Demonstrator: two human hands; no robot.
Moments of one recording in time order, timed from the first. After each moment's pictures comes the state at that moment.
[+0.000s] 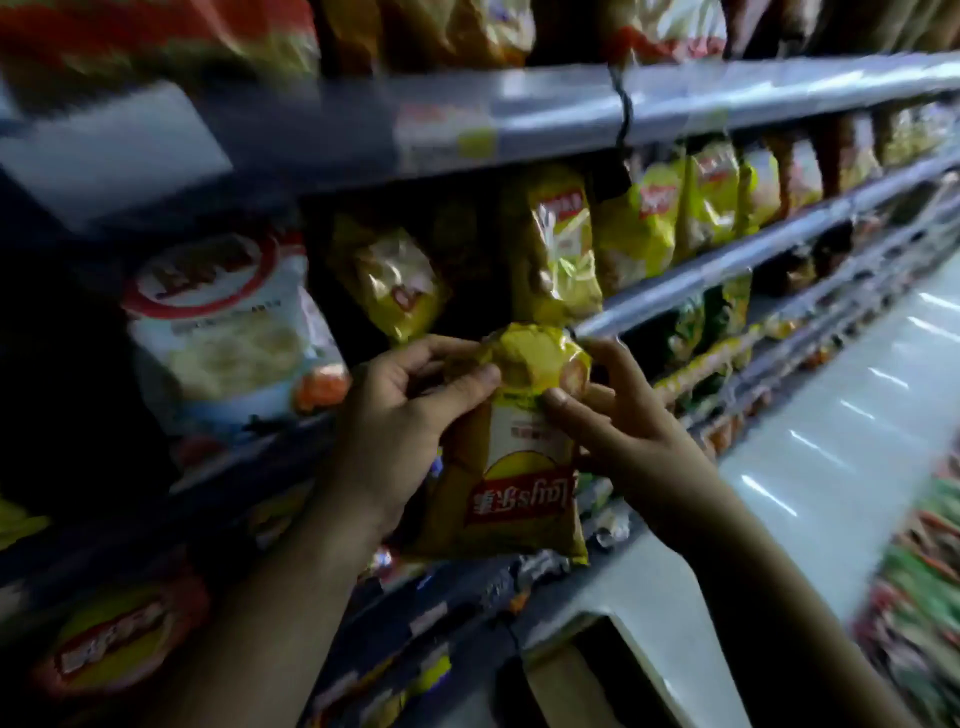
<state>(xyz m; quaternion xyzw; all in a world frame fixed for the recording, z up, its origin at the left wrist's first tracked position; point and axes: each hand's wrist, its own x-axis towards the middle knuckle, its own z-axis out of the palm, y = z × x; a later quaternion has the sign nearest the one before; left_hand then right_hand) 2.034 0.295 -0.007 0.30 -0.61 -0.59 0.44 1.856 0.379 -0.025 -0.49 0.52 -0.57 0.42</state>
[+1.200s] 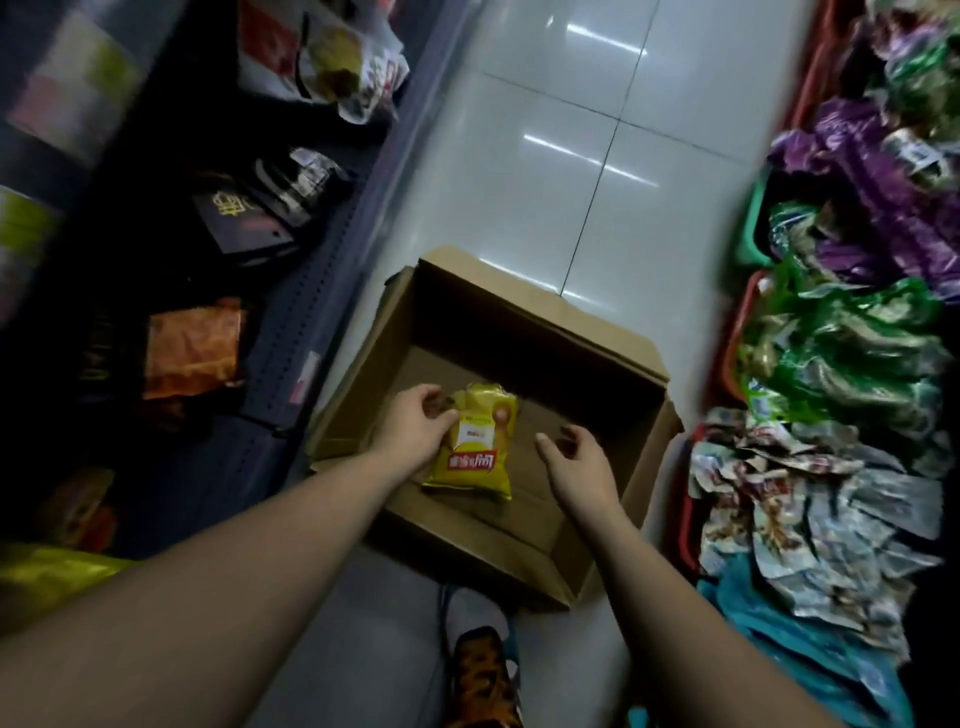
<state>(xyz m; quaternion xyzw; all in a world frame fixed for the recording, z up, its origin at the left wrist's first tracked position) 1.697 0.351 -1.045 0.41 -0.76 -0.45 -0.22 1.652 0.542 -1.030 0.16 0.83 -0.35 0.40</state>
